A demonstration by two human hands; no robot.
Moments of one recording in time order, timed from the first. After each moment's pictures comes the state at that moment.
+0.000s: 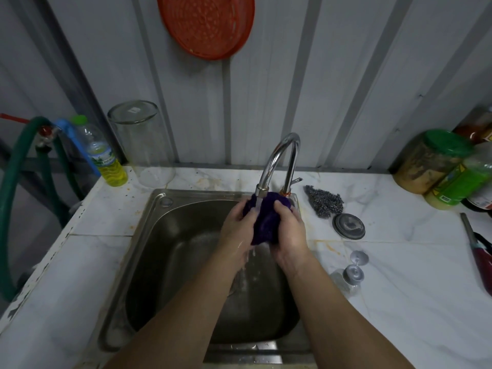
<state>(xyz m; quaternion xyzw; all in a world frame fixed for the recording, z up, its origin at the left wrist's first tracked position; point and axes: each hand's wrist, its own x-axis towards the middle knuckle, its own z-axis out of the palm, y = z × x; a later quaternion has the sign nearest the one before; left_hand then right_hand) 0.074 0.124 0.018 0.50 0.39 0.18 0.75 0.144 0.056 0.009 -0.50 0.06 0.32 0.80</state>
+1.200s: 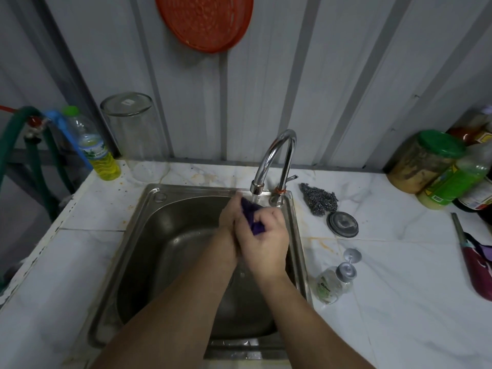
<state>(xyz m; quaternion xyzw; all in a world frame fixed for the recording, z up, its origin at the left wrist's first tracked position) 0.084 0.130 0.039 0.35 0.44 0.13 0.81 0.096 0.047 0.009 -0.73 -0.29 -0.04 0.61</state>
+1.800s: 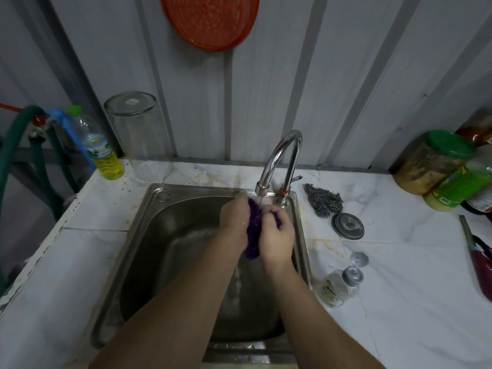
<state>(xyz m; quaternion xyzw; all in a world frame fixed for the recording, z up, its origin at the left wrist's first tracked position) 0.094 0.131 0.047 0.40 0.51 0.16 0.74 0.116 0.062 0.002 -0.68 -0.06 0.14 0.71</state>
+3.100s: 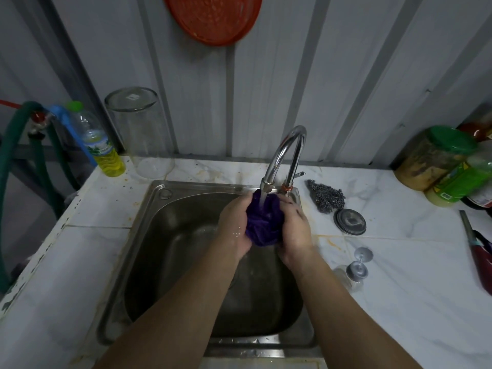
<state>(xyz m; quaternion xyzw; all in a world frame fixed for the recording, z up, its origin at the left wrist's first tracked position) 0.080 0.138 0.013 0.33 0.38 0.17 0.85 0.144 0.050 0.007 -0.58 0.04 0.30 0.75</state>
